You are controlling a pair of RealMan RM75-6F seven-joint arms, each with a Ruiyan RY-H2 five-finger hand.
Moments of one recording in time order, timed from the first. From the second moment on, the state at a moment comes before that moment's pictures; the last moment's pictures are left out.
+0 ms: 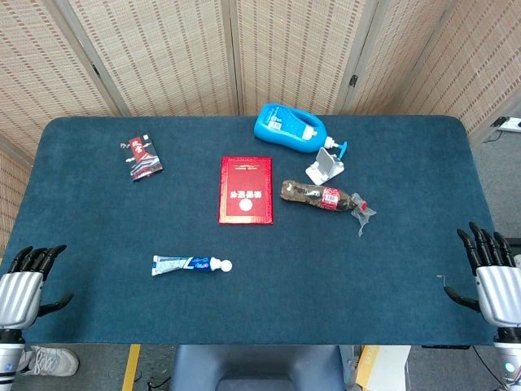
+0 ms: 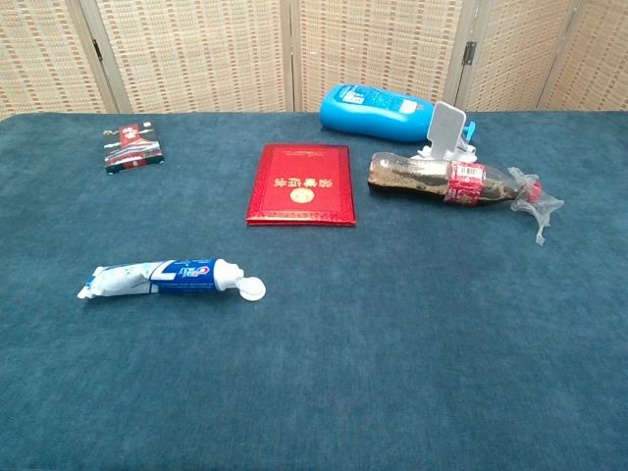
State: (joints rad) left arm -0.12 -1.15 -0.05 -1.58 1.49 1.46 0.10; right arm 0.05 -1.11 0.06 -1.60 -1.51 1.53 -0.07
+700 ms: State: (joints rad) left arm -0.23 -1.19 -0.07 -1.59 1.56 1.38 0.08; right arm 0.03 -1.09 0.07 -1.59 -1.54 1.57 -0.04
